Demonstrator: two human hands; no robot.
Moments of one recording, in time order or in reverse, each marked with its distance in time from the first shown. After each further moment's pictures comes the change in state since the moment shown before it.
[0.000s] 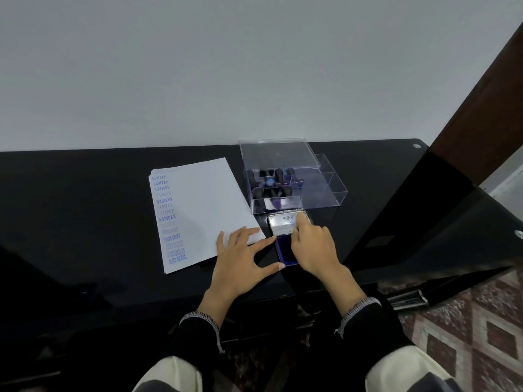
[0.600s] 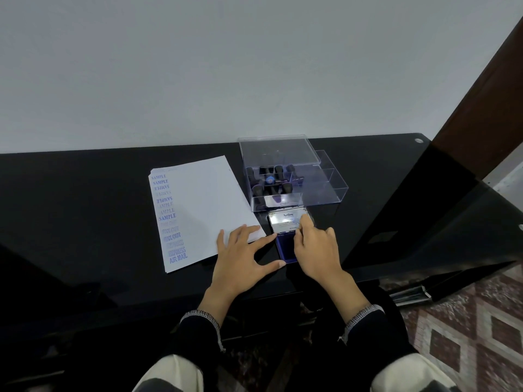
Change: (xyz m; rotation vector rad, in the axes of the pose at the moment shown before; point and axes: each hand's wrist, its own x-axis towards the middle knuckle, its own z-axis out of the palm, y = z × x) left_hand -0.001 0.001 0.000 -0.012 0.013 0.004; right_hand -0.012 0.009 0.013 -0.019 0.102 -0.023
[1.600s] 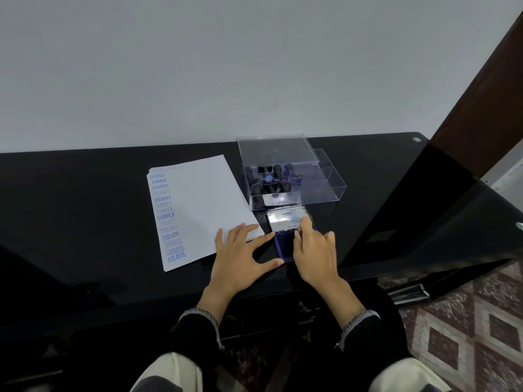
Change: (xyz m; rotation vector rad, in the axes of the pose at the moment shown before) left_hand 0.000 0.000 0.001 0.004 0.009 0.001; right_hand -0.011 -0.001 0.007 0.024 0.057 0.027
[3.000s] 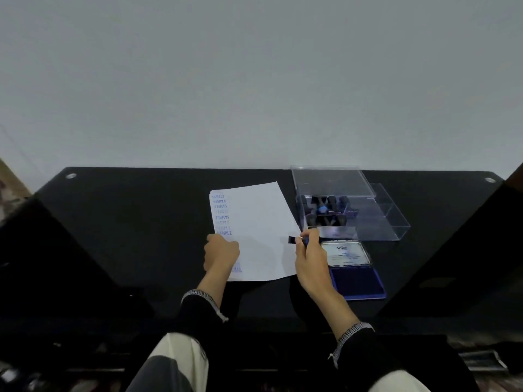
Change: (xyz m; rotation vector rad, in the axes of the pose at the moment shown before) left_hand 0.024 -0.091 -0.092 -0.507 0.188 -0.987; right_hand 0.041 -0.101 0.034 0.754 -0.094 0.069
